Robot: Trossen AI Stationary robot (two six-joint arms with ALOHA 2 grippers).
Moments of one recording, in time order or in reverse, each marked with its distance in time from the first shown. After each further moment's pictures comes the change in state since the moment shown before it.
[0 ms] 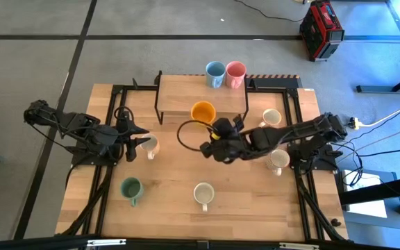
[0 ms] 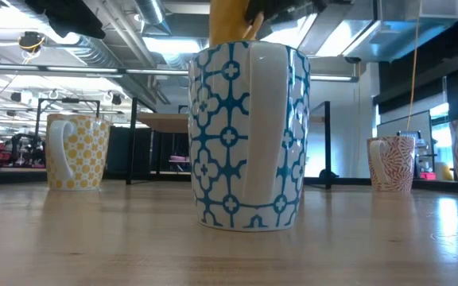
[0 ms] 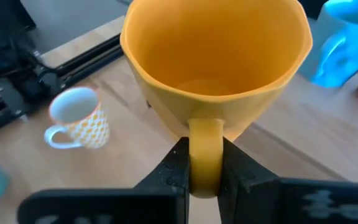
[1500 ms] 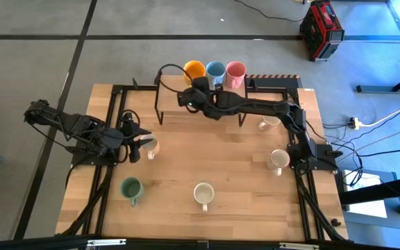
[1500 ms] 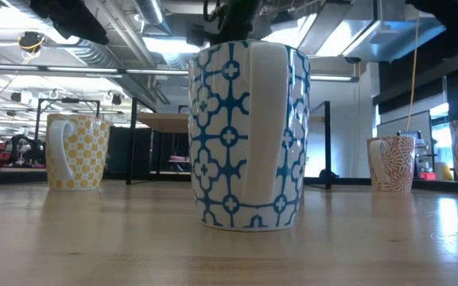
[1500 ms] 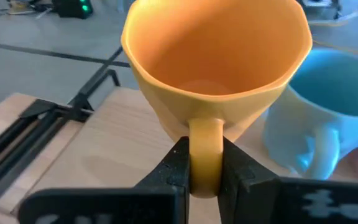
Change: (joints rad) left arm 0.000 0.058 0.000 0.004 -0.017 0.019; right arm -0.399 0.383 0.410 0.070 0.028 -0.032
